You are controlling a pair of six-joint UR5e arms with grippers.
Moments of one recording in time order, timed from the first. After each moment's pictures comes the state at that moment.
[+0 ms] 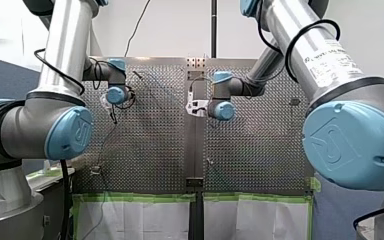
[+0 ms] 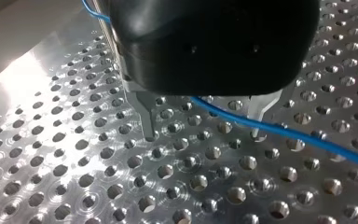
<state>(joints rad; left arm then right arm) 0.03 -1.85 -1.75 -2.50 -1.59 -2.01 2.21 -0.95 1.45 -0.60 1.44 1.63</state>
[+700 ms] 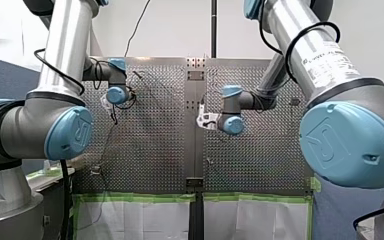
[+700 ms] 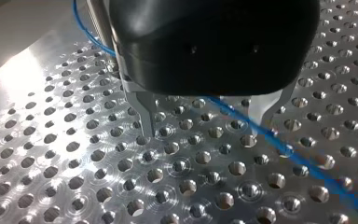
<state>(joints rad) 0.02 -1.85 -1.75 -2.52 -1.59 -2.02 2.15 -0.95 1.62 -0.76 1.54 1.66</state>
